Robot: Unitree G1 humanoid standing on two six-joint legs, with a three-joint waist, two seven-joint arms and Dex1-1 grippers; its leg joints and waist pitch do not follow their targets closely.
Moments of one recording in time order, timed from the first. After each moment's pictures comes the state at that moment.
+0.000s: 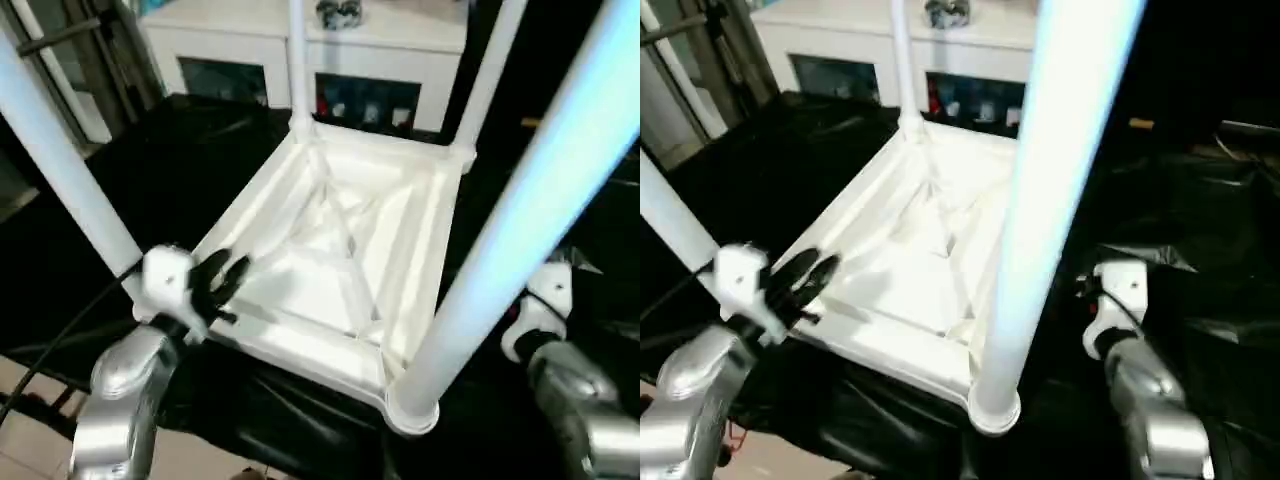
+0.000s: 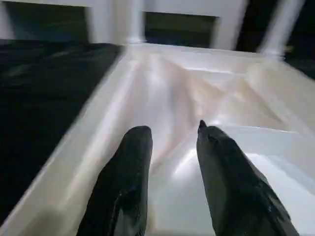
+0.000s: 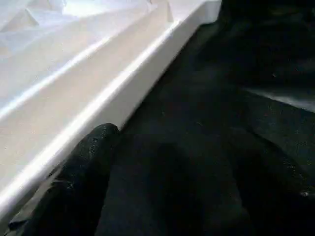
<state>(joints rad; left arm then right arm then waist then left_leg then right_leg) 0.02 0.11 0.15 -0.11 -0.15 0.17 -0.44 0.00 -0.19 -0.14 -0.13 0.15 0.42 0.15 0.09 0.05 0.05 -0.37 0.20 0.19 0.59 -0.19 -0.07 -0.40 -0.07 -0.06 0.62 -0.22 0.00</state>
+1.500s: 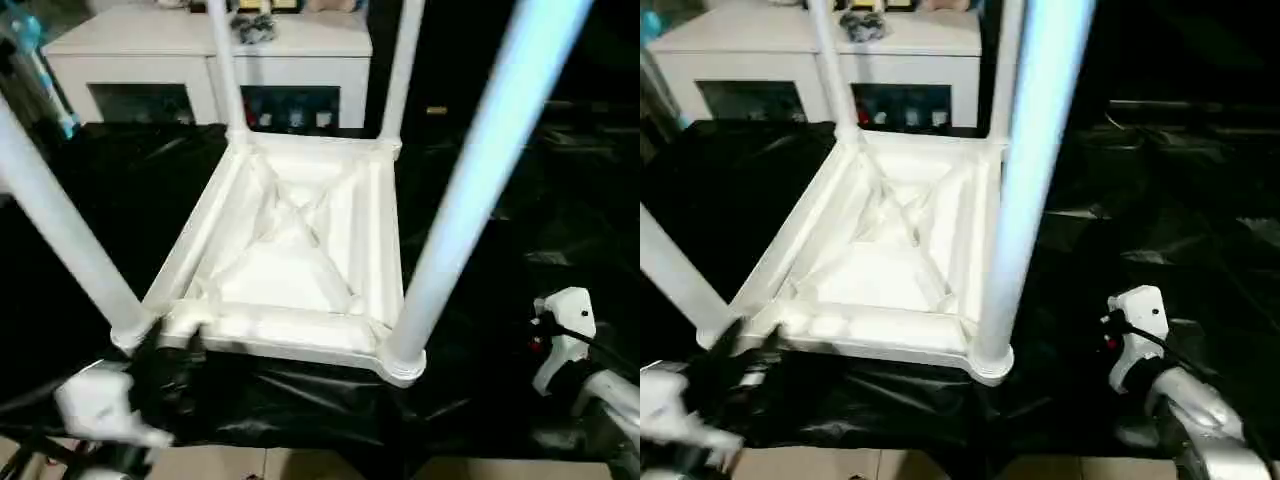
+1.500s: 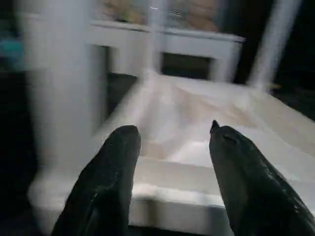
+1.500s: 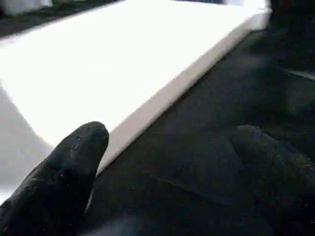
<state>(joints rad) 0.61 -0.05 0.19 -0.37 -0.23 -0.27 -0.31 0.16 -0.45 -0.19 -0.18 0.40 0.34 0.72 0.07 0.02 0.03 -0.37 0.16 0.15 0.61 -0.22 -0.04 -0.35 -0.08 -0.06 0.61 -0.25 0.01</state>
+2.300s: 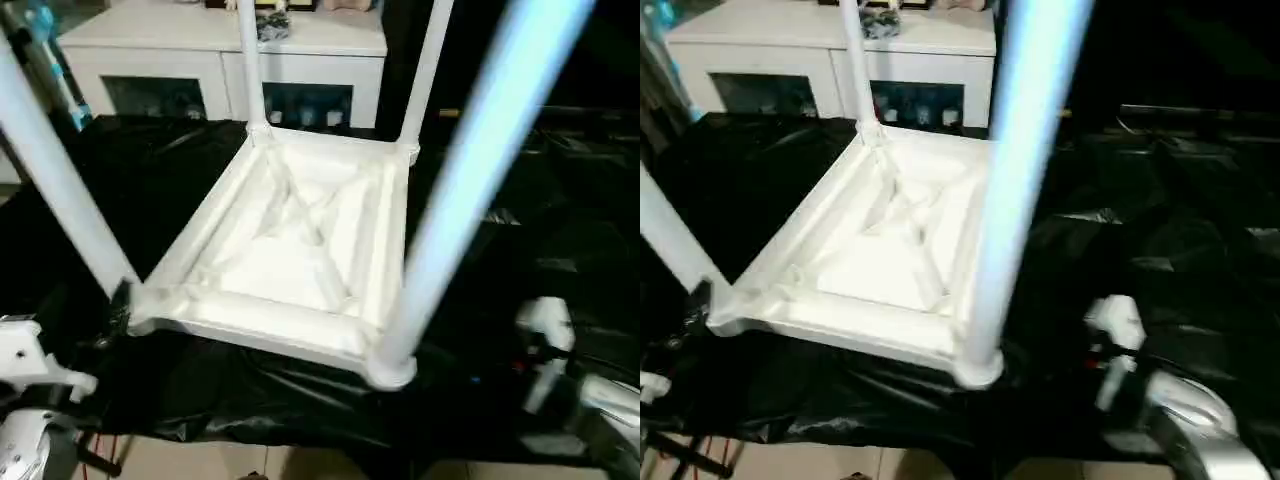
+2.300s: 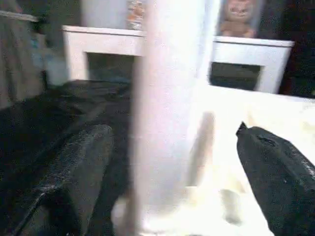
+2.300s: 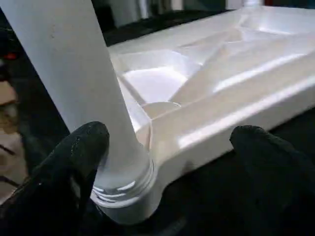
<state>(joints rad) 0.22 0.23 0.37 -0.03 -0.40 -0.16 -0.40 0.14 -0.46 -0.05 -0.18 0.46 0.30 0.93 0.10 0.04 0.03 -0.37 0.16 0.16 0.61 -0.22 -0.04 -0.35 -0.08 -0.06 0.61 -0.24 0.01</state>
